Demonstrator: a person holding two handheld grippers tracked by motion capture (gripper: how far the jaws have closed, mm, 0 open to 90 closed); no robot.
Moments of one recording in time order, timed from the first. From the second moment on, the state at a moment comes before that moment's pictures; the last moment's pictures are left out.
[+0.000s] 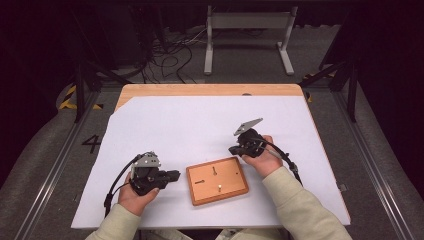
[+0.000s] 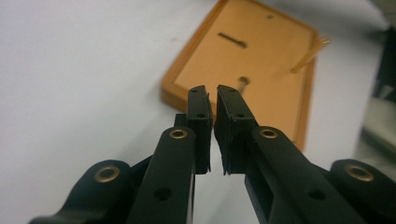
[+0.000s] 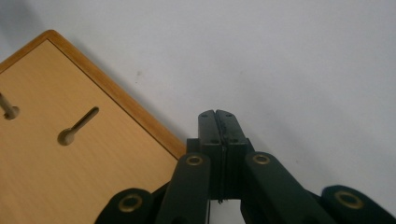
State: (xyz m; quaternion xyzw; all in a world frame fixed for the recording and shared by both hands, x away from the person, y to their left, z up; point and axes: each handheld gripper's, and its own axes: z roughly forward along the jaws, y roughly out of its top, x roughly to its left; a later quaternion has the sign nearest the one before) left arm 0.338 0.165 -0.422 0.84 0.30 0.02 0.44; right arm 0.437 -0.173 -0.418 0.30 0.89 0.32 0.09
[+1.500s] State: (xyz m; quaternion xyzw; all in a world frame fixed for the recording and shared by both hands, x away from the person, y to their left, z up) left arm 0.317 0.089 -0.445 0.94 0.13 -0.03 0.31; right arm 0.423 -0.227 -0.409 0.35 0.85 0.38 0.08
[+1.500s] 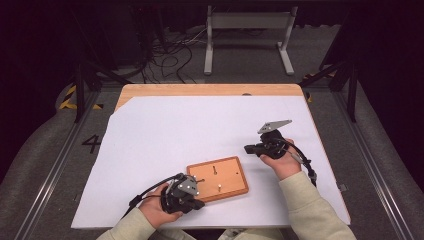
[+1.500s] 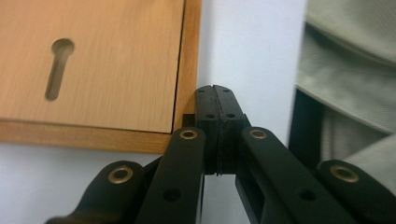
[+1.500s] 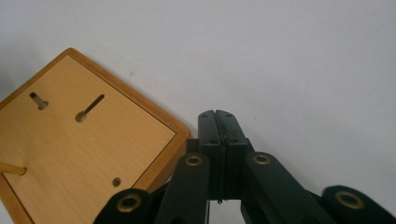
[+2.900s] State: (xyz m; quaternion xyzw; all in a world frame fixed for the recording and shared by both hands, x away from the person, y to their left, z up) left arm 0.353 0.130 -0.411 0.84 0.23 0.06 0.49; right arm 0.382 -0.269 -0.400 0.35 0.82 0.43 0.14
